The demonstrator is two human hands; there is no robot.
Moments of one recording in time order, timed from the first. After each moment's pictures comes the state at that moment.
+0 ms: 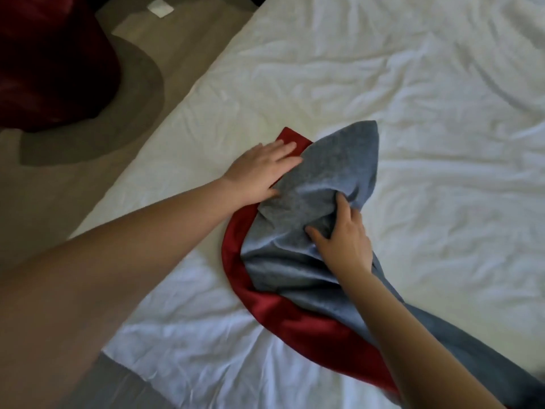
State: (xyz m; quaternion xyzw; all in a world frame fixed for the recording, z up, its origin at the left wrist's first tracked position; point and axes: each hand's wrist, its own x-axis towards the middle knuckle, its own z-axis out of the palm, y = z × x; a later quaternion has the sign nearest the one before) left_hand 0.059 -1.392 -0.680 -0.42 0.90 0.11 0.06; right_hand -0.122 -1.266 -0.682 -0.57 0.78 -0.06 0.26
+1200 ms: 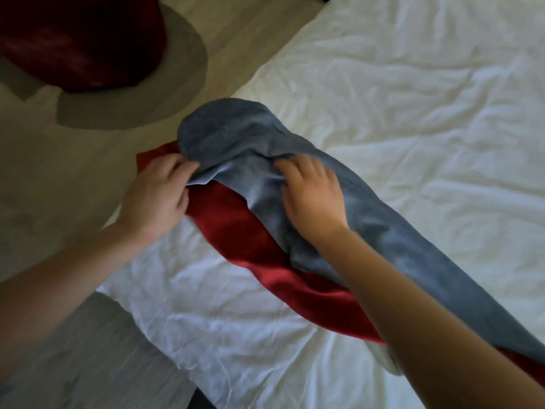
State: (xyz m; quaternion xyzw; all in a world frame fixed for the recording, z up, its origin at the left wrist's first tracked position) left_hand 0.289 -1.303 -0.682 -0.63 0.77 0.02 -0.08; right_hand 0.027 -1.339 -0.672 -0.84 0.54 -0.10 0.05
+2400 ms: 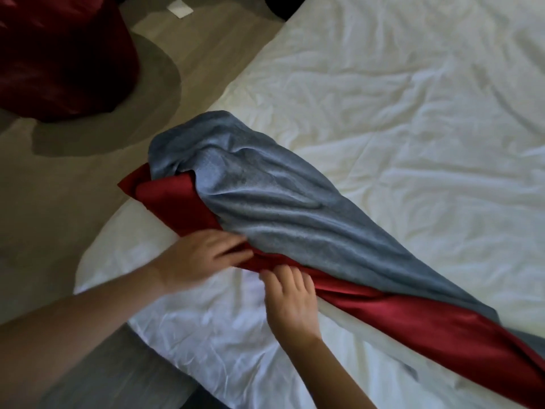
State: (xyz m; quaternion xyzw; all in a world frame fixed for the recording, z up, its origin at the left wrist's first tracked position) left_hand 0.233 -1.244 -0.702 -0.30 0.95 0.05 -0.08; right_hand 0.016 -1.159 -0.699 -0.78 0.60 -0.17 0.08
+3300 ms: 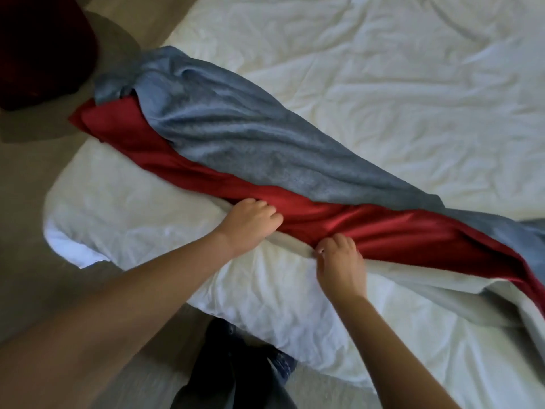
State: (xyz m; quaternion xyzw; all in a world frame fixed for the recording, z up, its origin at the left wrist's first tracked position) left_hand 0.053 -1.137 -0.689 -0.29 0.95 0.00 0.05; right_hand -0.132 -1.037 -0.712 -0.64 0.75 -0.06 0.15
